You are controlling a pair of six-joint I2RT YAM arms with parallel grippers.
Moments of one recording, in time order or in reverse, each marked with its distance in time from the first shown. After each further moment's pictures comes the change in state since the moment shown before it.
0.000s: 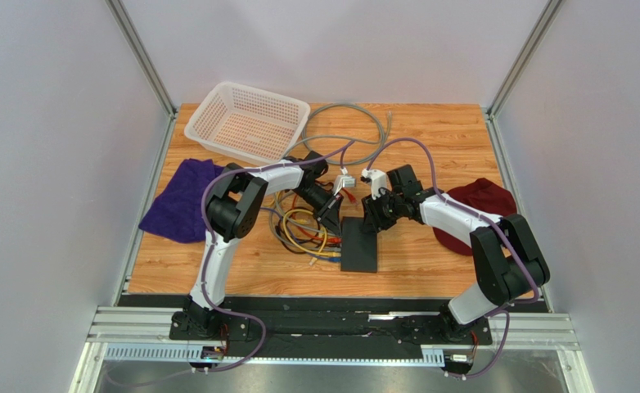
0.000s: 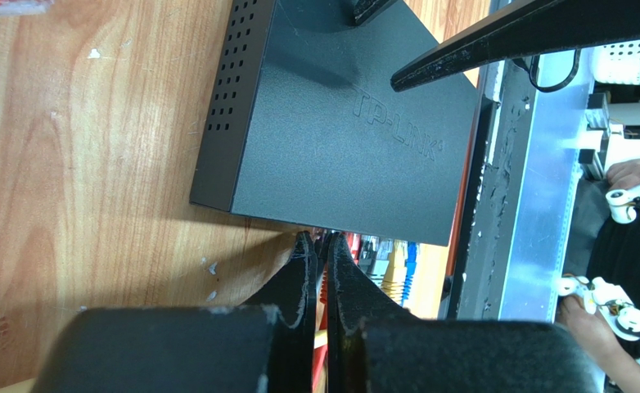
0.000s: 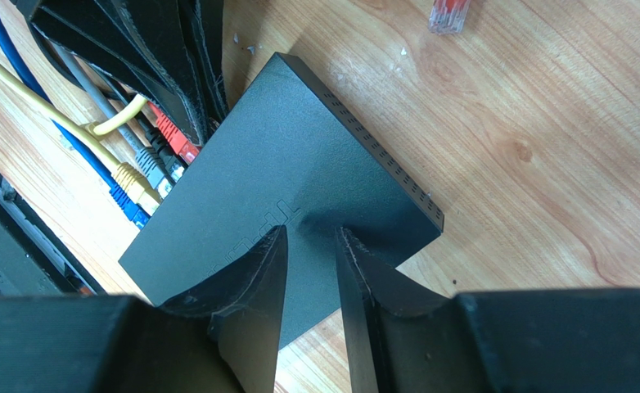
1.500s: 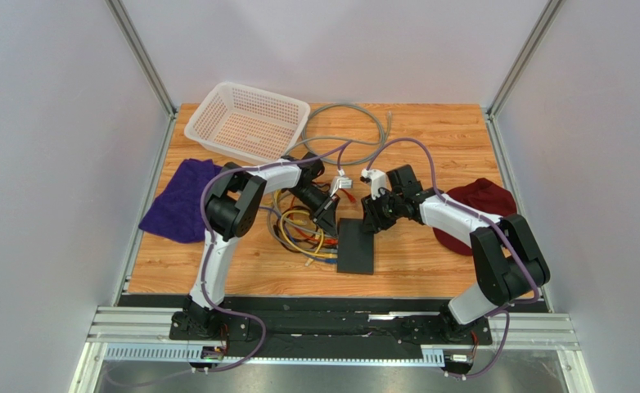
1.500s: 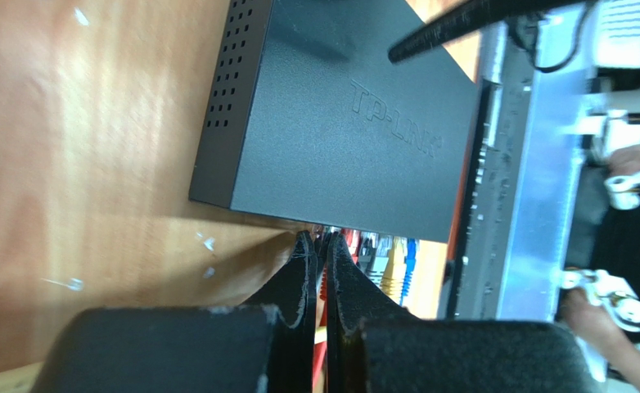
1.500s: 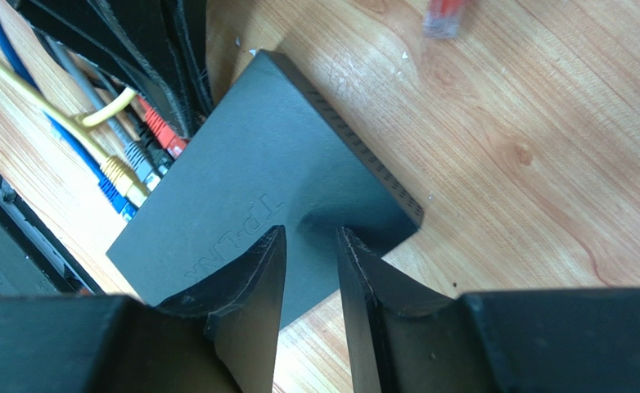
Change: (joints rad) left arm 0.020 0.006 0.019 -0.092 -0.005 0.085; right arm 0.002 -0.001 -0.002 0.008 0.000 0.000
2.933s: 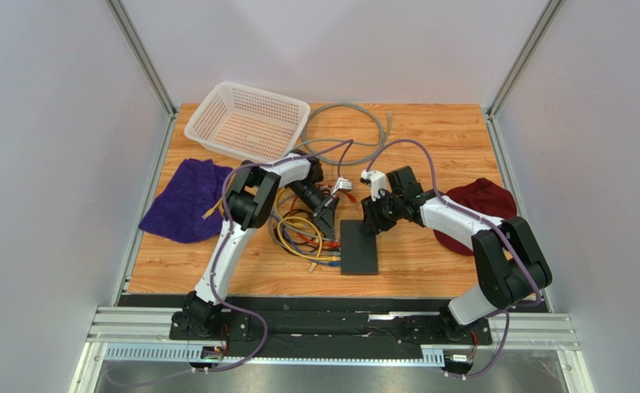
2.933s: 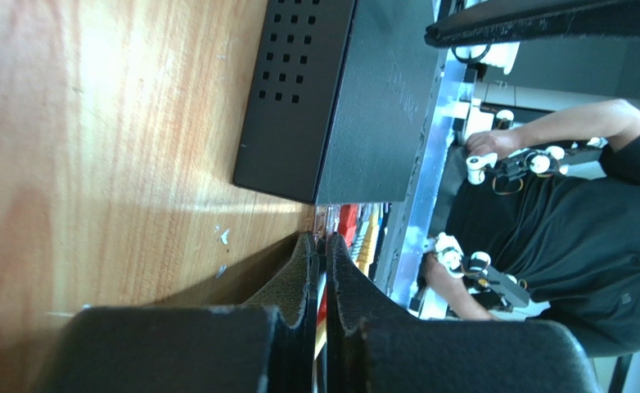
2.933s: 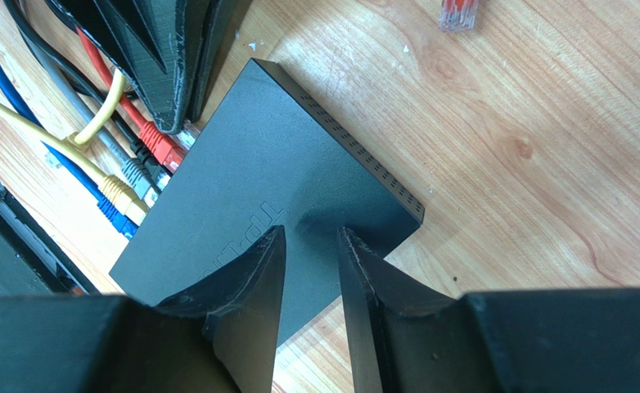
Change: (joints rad) left arm 0.024 0.289 0.331 -0.509 0.125 0.117; right arm 0.017 -0.019 -0.017 0.005 0.018 -0.005
